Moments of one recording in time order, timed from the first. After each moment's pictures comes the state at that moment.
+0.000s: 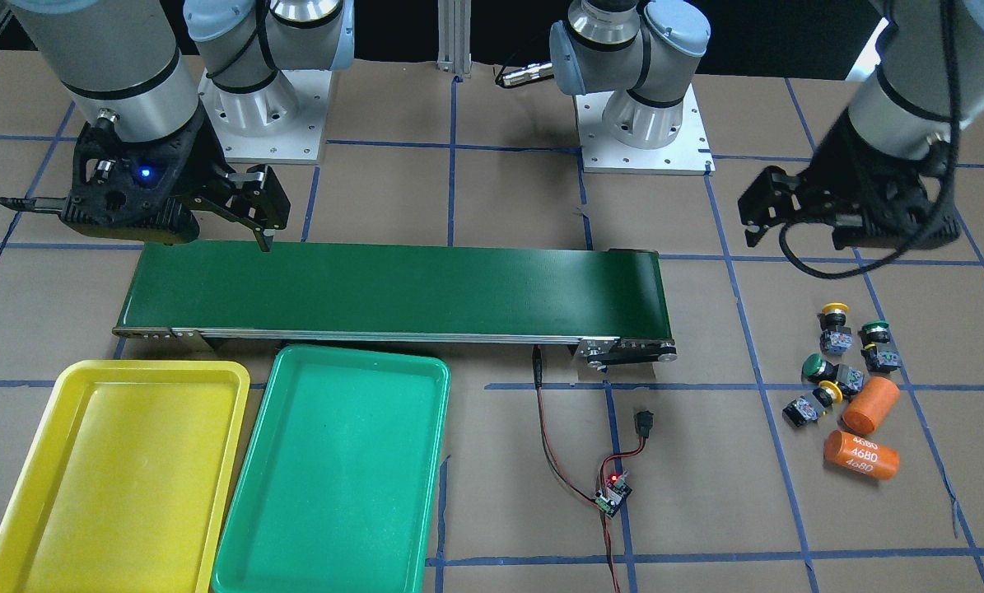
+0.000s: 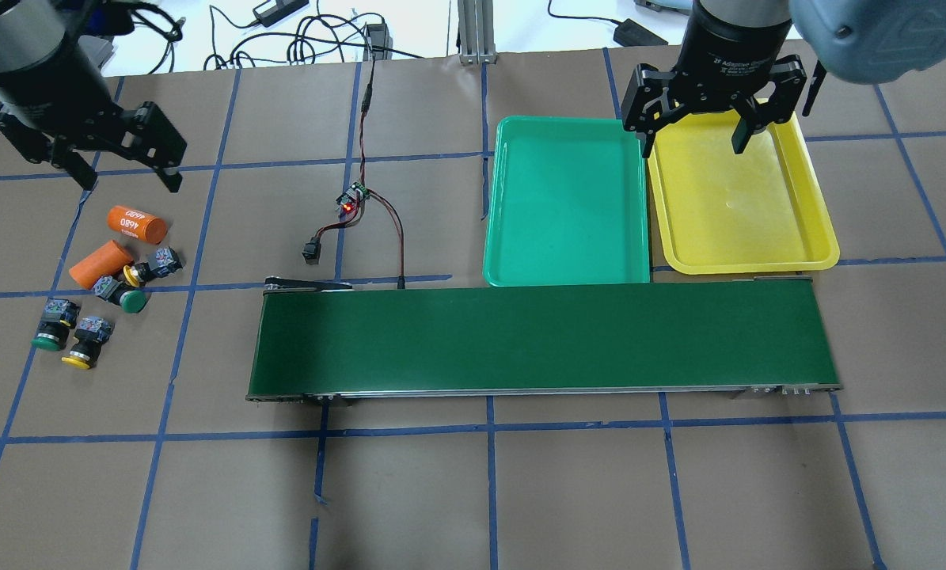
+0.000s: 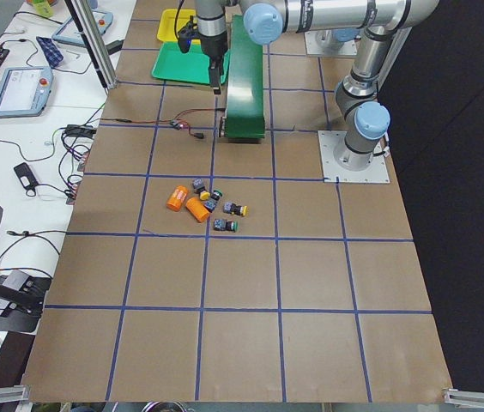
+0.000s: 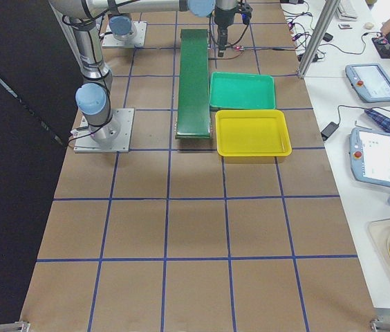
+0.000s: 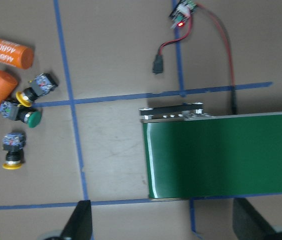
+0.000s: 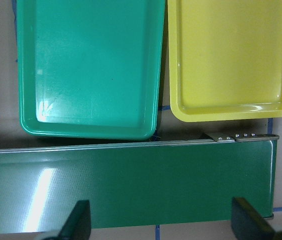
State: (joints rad) left arm -1.33 -1.67 -1.49 -1.61 1.64 0.31; right arm 1.63 -1.45 1.43 -1.53 -1.61 0.10
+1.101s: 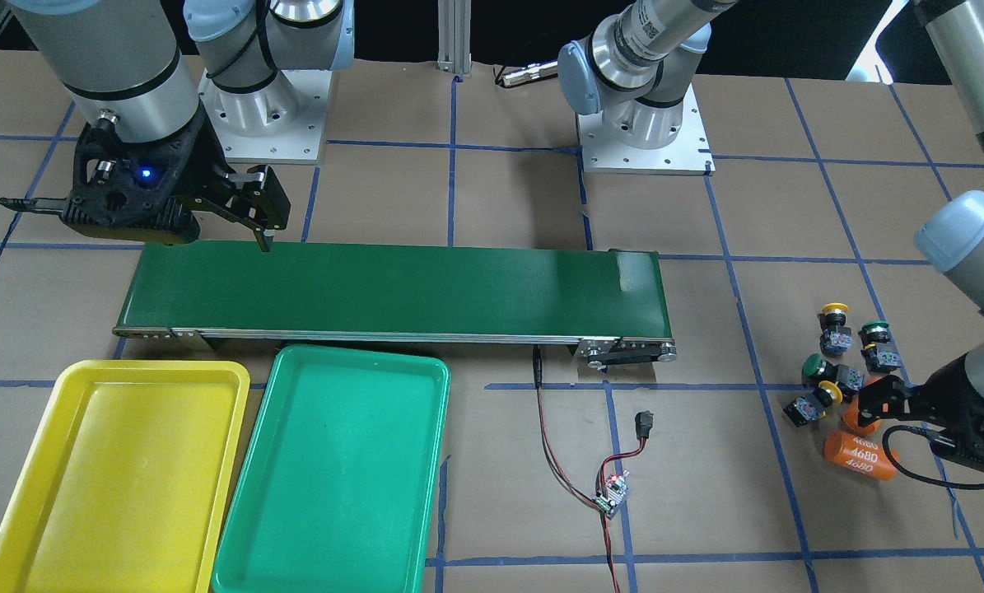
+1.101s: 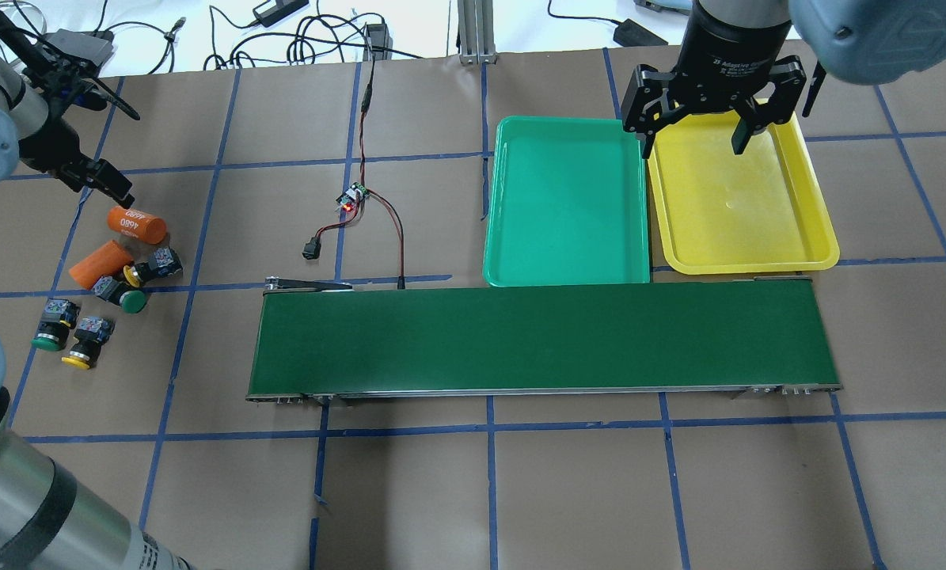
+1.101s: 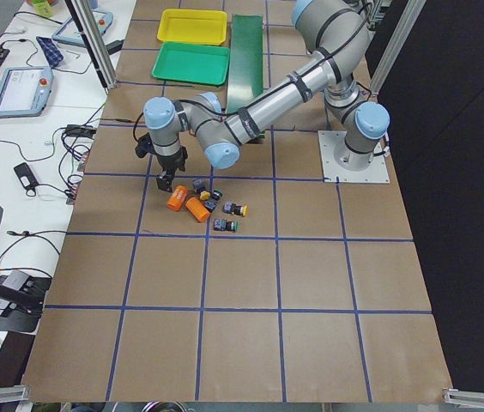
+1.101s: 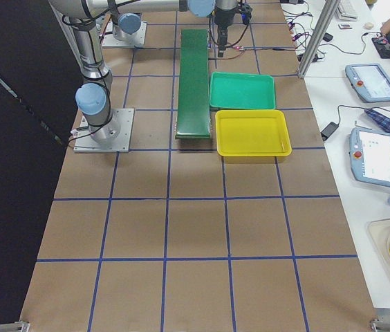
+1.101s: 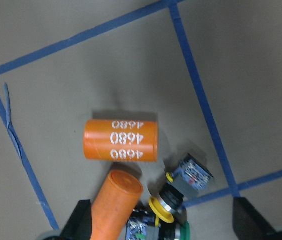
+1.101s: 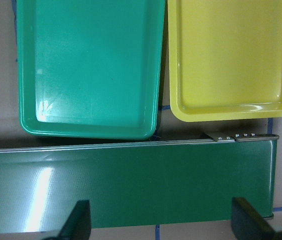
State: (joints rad) left arm -1.08 -2.11 -1.47 -1.09 1.60 0.86; right arm 1.63 -1.45 1.43 -1.53 -1.61 0.10
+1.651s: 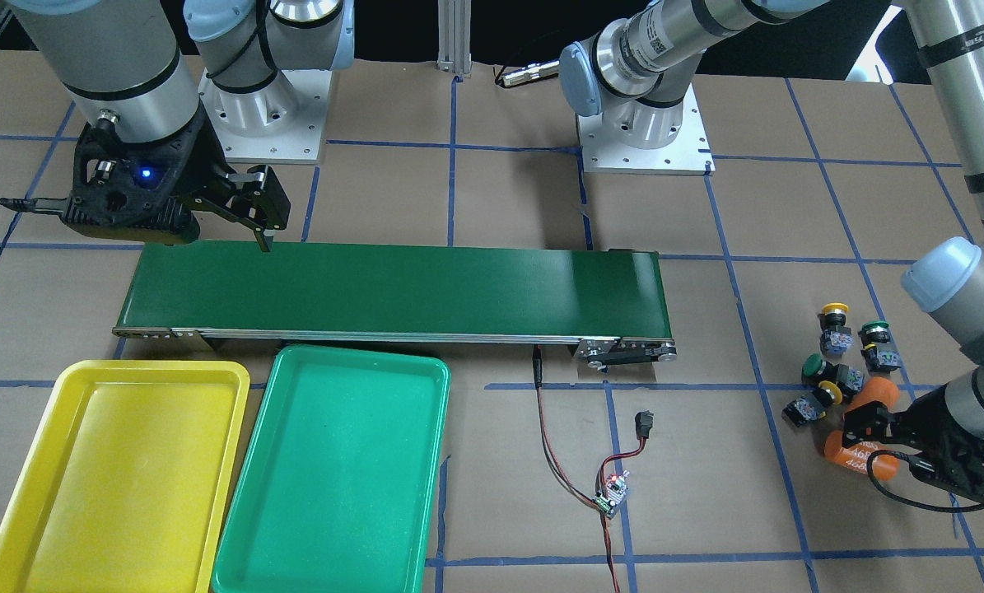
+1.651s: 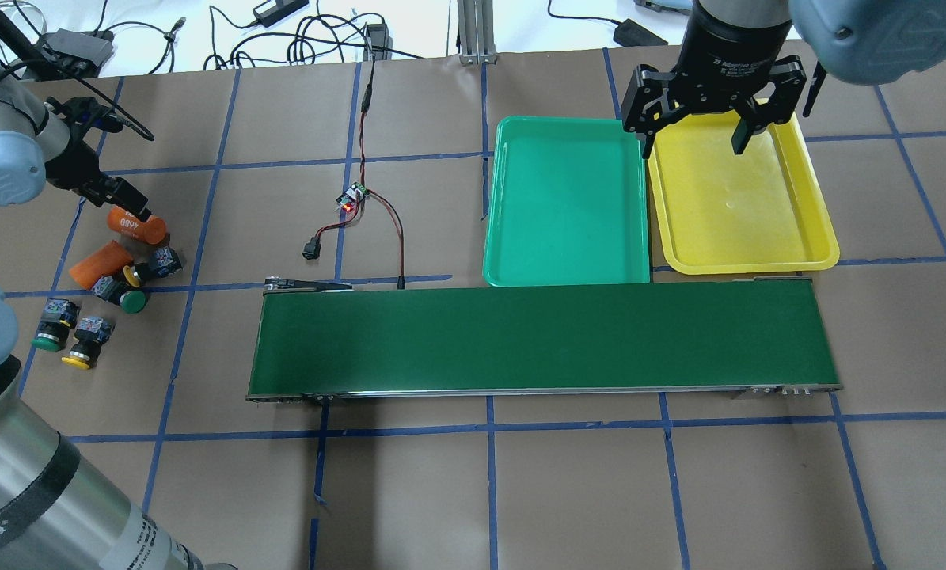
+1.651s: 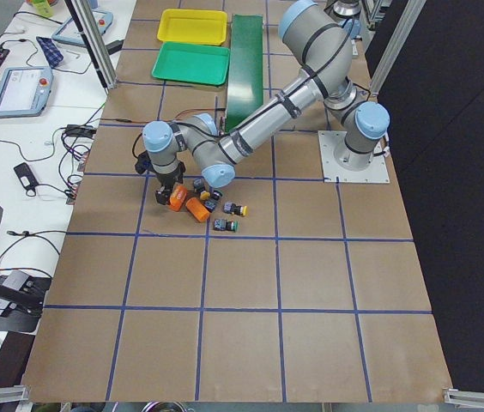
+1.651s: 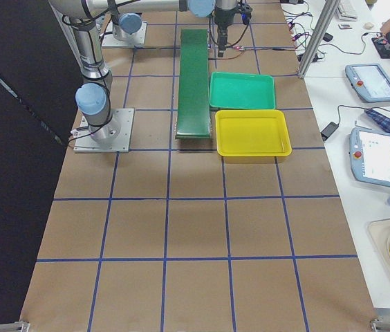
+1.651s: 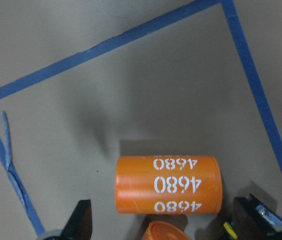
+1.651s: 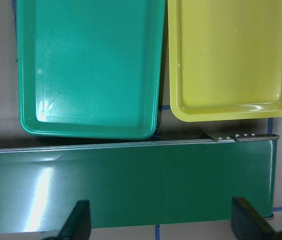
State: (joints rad) left arm -1.07 -2.20 -1.47 -1.04 1.55 0.88; right arm 1.63 -1.45 1.43 -1.53 -1.61 0.10
